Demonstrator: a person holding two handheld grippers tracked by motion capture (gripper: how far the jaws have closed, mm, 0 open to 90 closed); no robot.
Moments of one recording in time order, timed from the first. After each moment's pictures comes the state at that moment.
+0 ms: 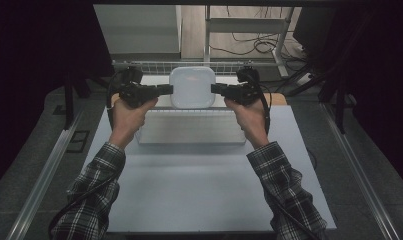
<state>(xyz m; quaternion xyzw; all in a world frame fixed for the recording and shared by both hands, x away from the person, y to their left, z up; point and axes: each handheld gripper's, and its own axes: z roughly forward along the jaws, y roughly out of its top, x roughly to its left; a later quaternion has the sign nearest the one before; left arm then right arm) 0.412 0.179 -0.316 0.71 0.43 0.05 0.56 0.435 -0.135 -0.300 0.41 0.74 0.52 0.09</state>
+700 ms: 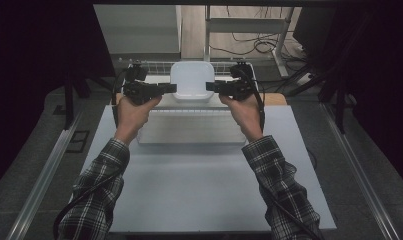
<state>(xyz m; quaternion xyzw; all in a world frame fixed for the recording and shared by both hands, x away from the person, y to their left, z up) 0.430 0.172 -0.322 0.71 0.45 0.06 0.54 0.454 -0.122 -0.302 0.42 0.75 0.50 0.10</state>
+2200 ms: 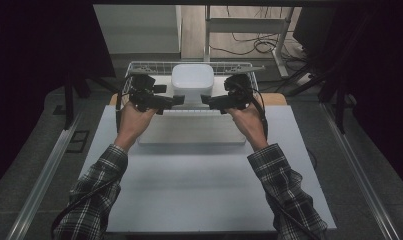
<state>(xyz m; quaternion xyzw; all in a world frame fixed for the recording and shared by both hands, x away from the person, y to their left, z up) 0.416 0.160 -0.336 0.75 0.38 0.11 0.52 0.439 -0.121 -0.320 0.35 0.79 0.48 0.17</state>
